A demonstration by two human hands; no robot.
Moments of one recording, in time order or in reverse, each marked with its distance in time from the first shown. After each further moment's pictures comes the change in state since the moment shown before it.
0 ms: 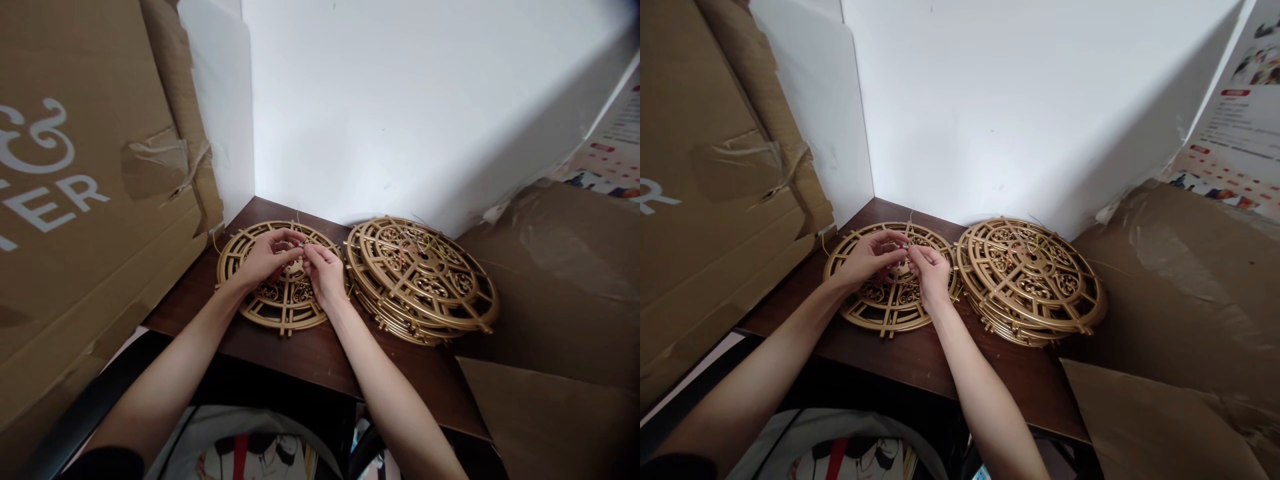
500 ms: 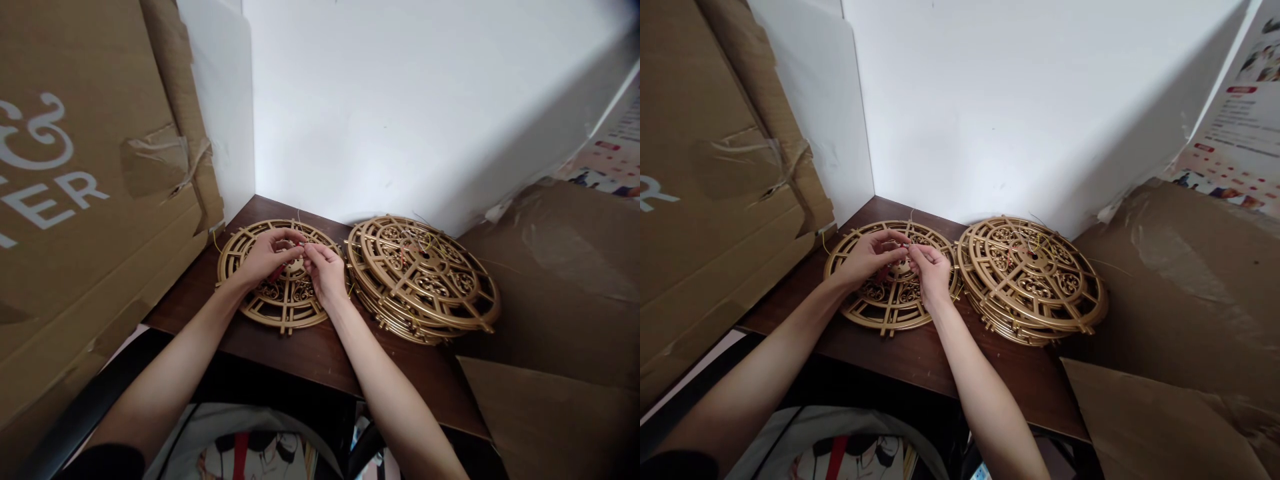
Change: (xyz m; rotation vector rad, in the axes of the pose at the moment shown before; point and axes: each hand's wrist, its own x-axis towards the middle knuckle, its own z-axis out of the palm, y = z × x) left_hand -0.001 0.003 0.002 0.009 0.012 -0.012; right_hand 0.000 0.001 -0.002 -0.035 -0.004 -0.012
